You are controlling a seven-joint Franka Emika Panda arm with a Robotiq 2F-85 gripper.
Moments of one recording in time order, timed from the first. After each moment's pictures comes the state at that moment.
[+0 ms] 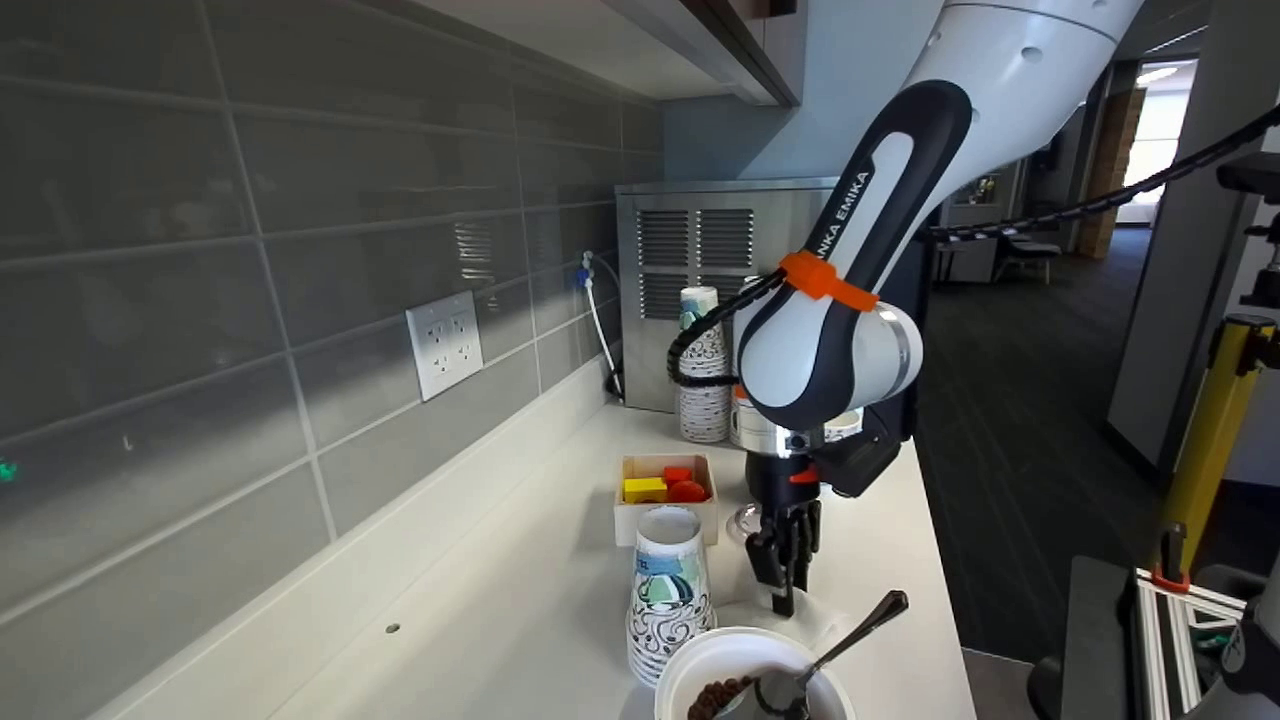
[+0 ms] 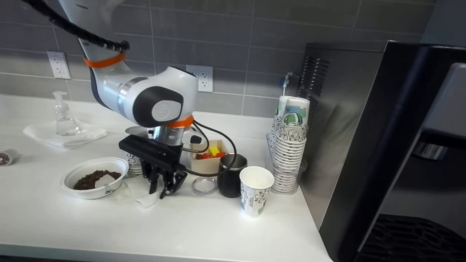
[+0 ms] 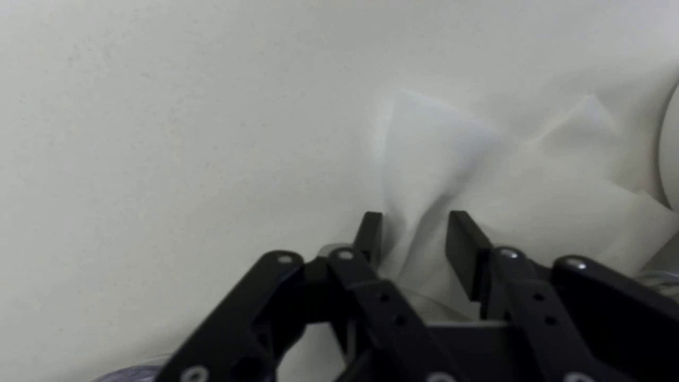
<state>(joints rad) 0.02 0.16 0.07 -2.63 0.29 2.61 -0.22</state>
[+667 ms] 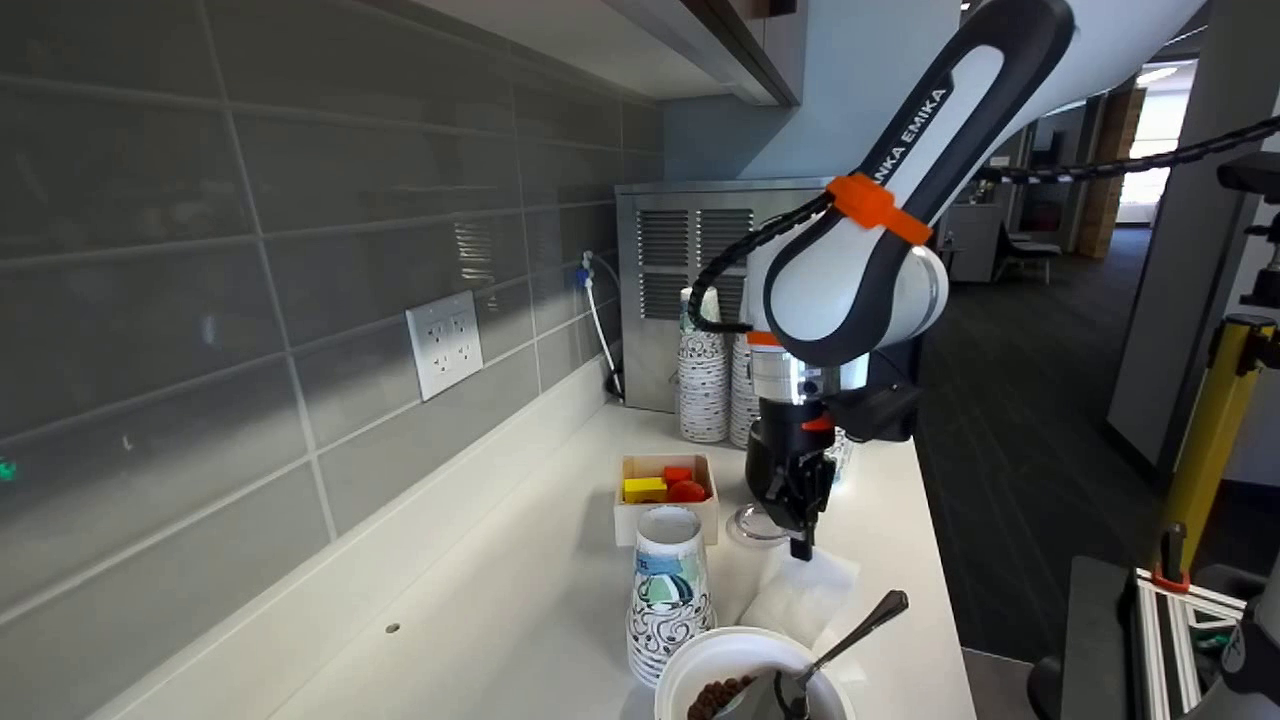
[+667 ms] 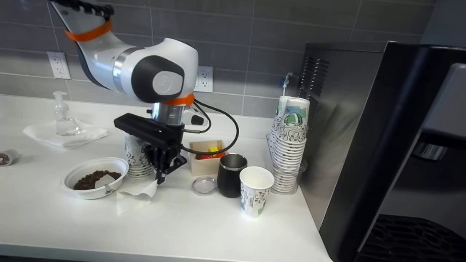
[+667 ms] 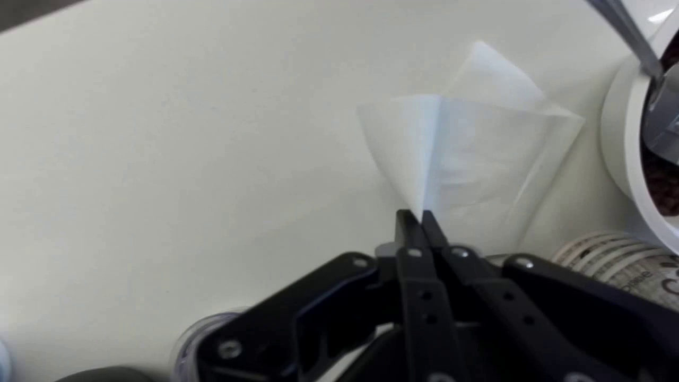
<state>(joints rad) 0.01 -0.04 0.04 -2.67 0.19 2.47 -0.07</state>
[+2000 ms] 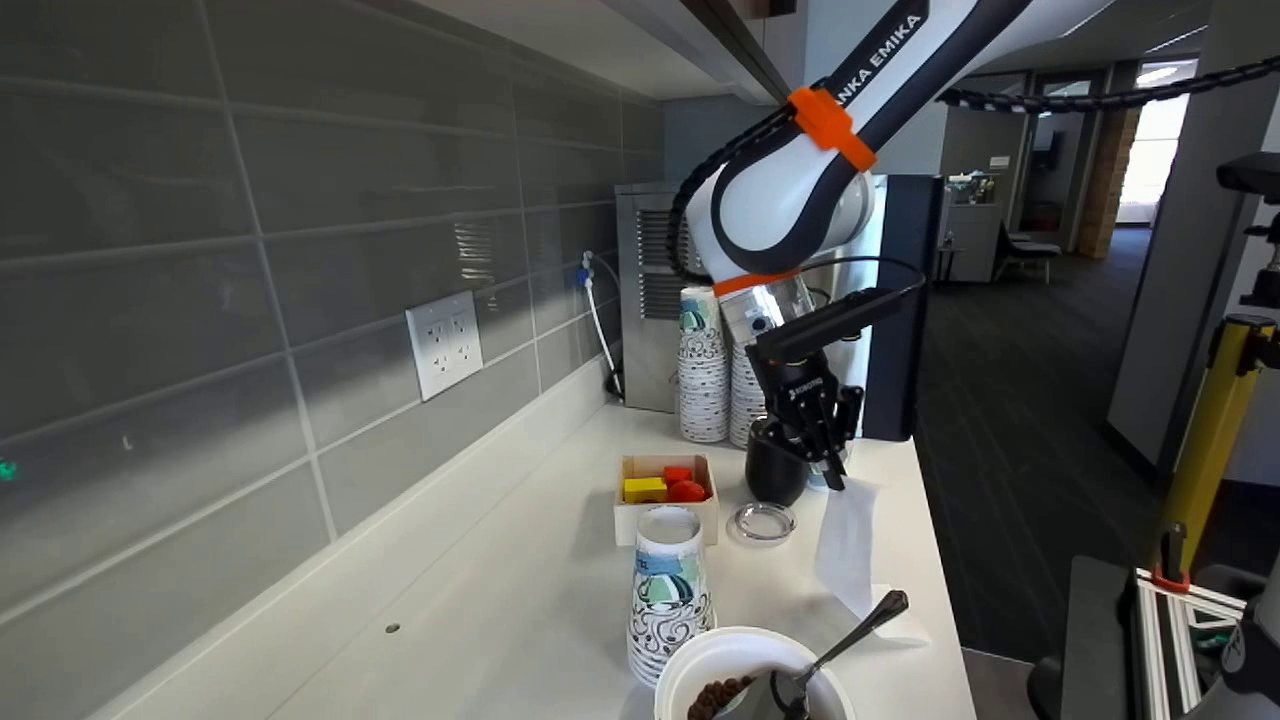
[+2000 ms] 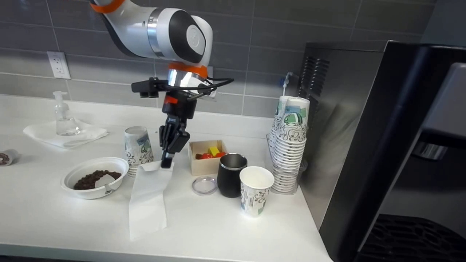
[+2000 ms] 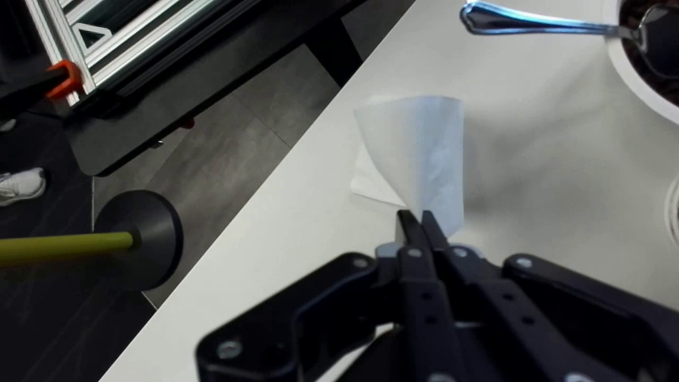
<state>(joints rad) -0.02 -0.03 0.03 -2.41 -0.02 1.92 0.57</state>
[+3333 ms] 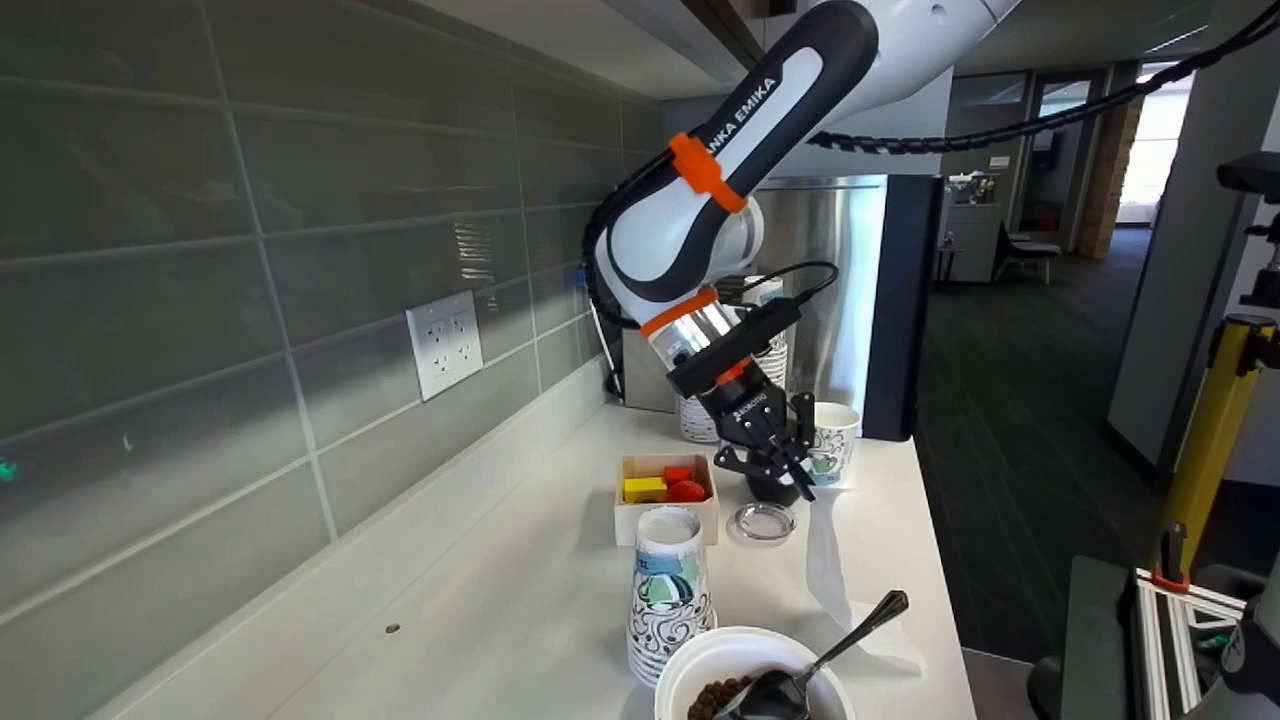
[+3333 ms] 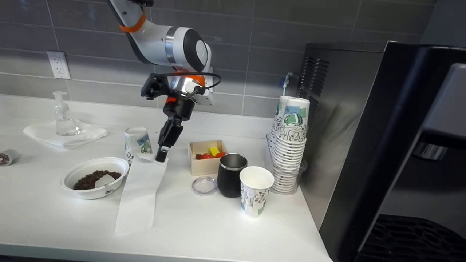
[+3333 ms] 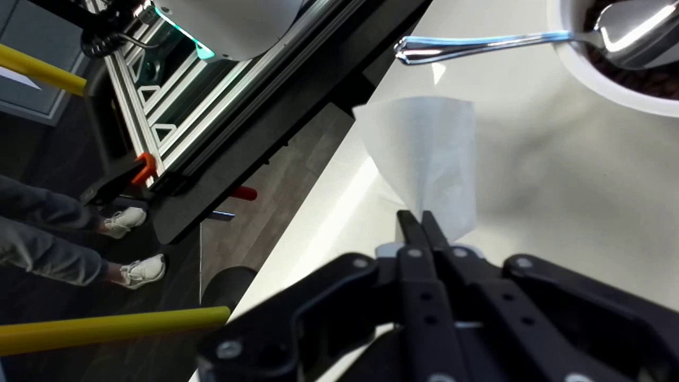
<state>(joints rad) 0.07 0.26 0.03 -2.09 -0.03 1.62 0.82</state>
